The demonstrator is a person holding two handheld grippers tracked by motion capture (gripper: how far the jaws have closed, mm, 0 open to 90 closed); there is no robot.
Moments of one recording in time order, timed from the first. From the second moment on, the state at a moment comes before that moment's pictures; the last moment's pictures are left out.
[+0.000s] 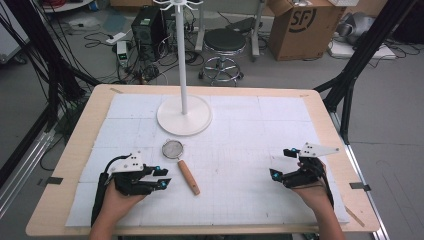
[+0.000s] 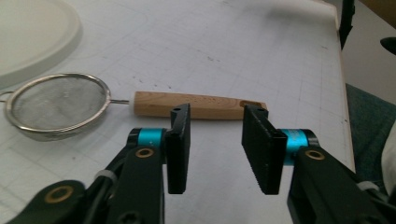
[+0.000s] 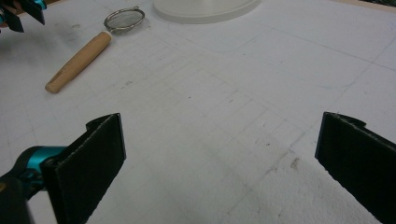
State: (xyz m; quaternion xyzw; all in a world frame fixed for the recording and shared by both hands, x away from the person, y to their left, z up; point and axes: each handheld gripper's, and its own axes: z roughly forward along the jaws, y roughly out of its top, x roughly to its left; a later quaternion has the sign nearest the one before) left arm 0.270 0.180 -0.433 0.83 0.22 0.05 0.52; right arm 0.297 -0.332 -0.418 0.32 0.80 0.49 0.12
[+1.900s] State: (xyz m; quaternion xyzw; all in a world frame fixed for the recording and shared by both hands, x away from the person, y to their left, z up) left arm 0.298 0.064 -0.453 0.89 0.18 0.03 0.42; right arm 0.298 -0.327 -0.420 0.32 0.81 0.48 0.12
